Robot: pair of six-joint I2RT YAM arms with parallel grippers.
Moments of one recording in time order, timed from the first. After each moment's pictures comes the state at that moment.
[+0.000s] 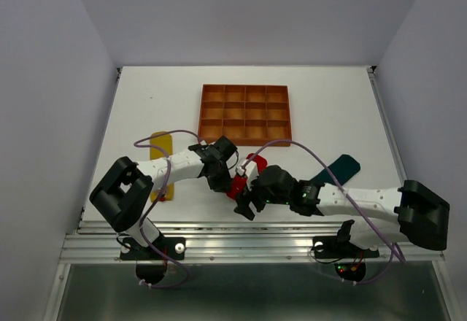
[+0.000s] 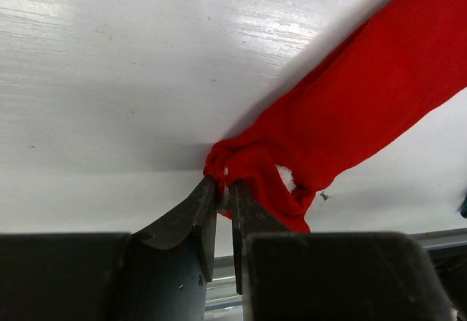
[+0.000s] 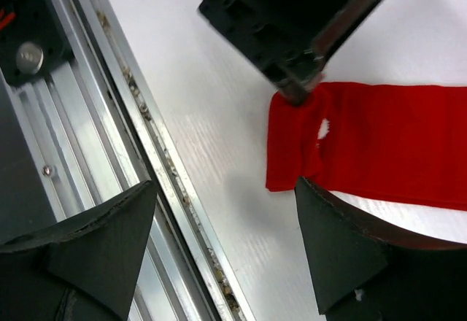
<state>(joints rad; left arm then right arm) -0.79 1.56 0.88 -0.58 0.01 -1.05 1.11 1.26 0.62 0.08 -0.11 0.20</state>
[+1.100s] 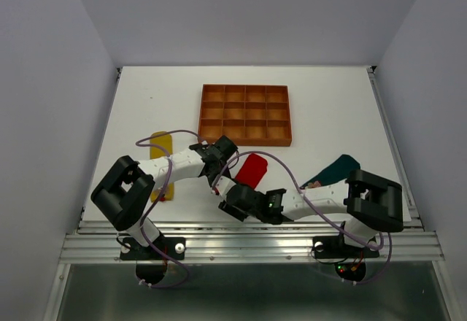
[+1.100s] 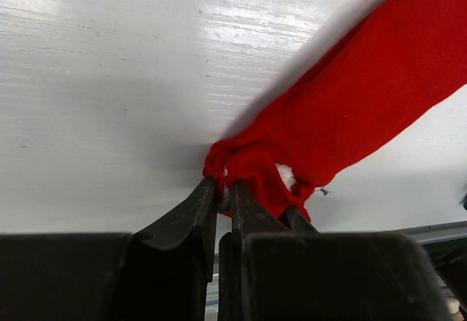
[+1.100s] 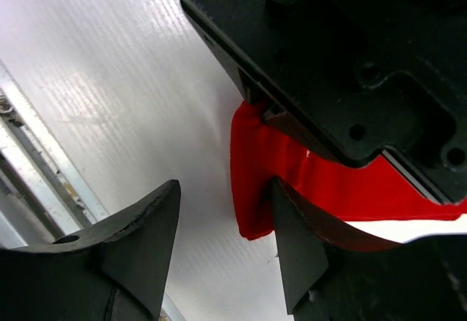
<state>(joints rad) -0.79 1.57 0.89 -0.59 0.03 -1.03 1.30 1.62 0.79 0.01 0.34 0.05</state>
